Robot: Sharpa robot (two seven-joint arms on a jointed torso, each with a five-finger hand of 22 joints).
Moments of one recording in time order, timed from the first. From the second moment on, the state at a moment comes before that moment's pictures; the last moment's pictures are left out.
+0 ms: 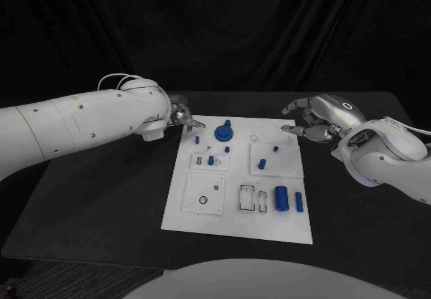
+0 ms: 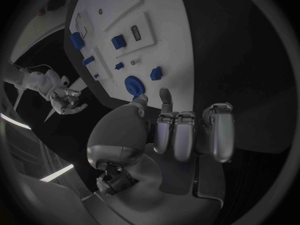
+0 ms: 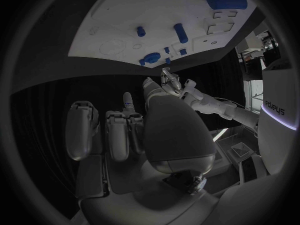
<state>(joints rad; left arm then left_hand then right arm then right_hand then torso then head) 1.43 -0.63 -0.22 1.25 -1.08 0.10 -0.48 0.99 0.03 0.10 0.22 0.08 0.98 0.03 0.38 1.23 1.46 -0.03 1.57 1.31 1.46 -0.07 1.57 1.31 0.05 1.44 0.04 1.44 1.31 1.34 -1.00 -0.25 1.66 -1.54 -0.61 -0.14 1.38 -0.07 0.10 0.28 0.17 0.72 0.09 0.32 0.19 1.46 -0.01 1.57 1.31 1.47 -0.07 1.57 1.31 0.04 1.47 0.04 1.37 1.31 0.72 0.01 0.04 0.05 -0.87</state>
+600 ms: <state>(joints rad) 1.42 -0.63 -0.22 1.25 -1.08 0.13 -0.48 0.98 0.03 0.09 0.23 0.07 0.98 0.04 0.39 1.24 1.46 -0.03 1.57 1.31 1.46 -0.07 1.57 1.31 0.05 1.43 0.05 1.43 1.31 1.34 -1.00 -0.25 1.66 -1.54 -0.61 -0.14 1.38 -0.06 0.10 0.28 0.17 0.72 0.09 0.32 0.19 1.46 -0.01 1.57 1.31 1.47 -0.07 1.57 1.31 0.04 1.47 0.04 1.37 1.31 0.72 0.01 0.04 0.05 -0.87</state>
